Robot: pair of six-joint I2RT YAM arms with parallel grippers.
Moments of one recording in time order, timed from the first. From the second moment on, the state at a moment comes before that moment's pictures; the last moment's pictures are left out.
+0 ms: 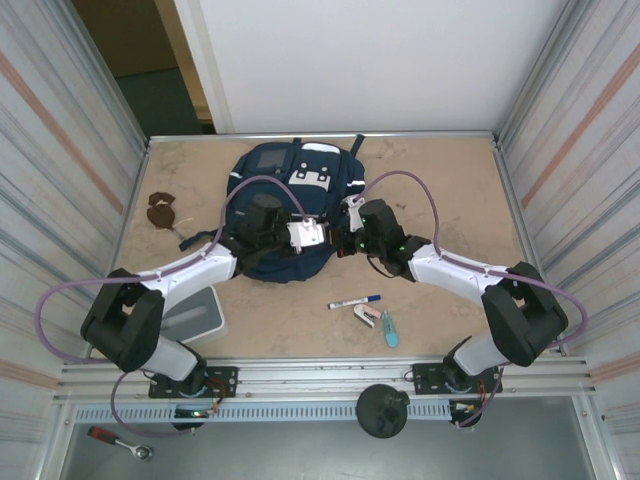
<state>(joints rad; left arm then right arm) -0.59 1.47 0.86 0.02 0.23 0.91 0.66 1.47 0.83 0.07 -0.13 0.39</state>
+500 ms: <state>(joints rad) -0.50 1.30 0.71 0.09 0.44 0.85 0.50 1.55 0.90 0.03 -0.15 0.39</state>
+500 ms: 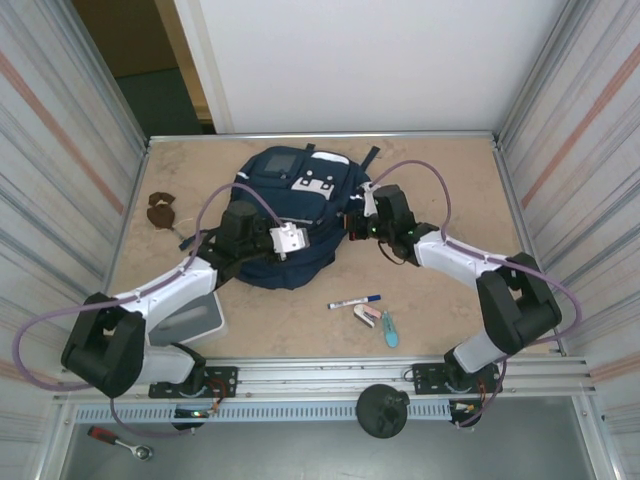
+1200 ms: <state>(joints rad) -0.48 1.30 0.70 0.10 0.51 0.83 0.29 1.64 0.97 -0.03 -0.27 0.46</state>
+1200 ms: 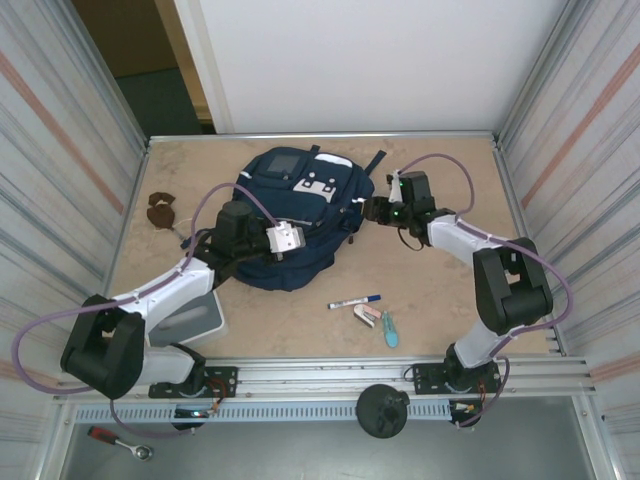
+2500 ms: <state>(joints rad) -0.44 1.41 0.82 0.03 0.18 0.35 0.52 1.30 0.57 0.00 0.05 0.70</state>
